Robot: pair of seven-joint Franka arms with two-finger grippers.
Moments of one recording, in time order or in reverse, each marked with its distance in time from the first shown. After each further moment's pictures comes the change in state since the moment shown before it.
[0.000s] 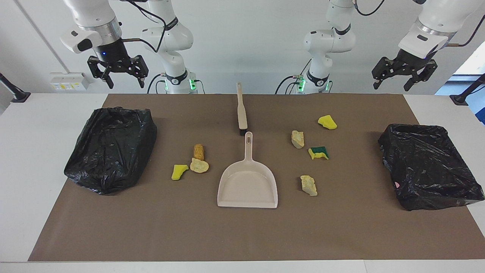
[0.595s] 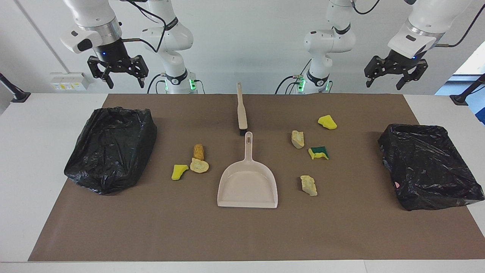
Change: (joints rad) left arm -0.001 -0.058 -0.055 -0.094 0.000 0.005 0.000; right arm 0.000 0.000 0.000 0.000 0.000 0.000 0.000
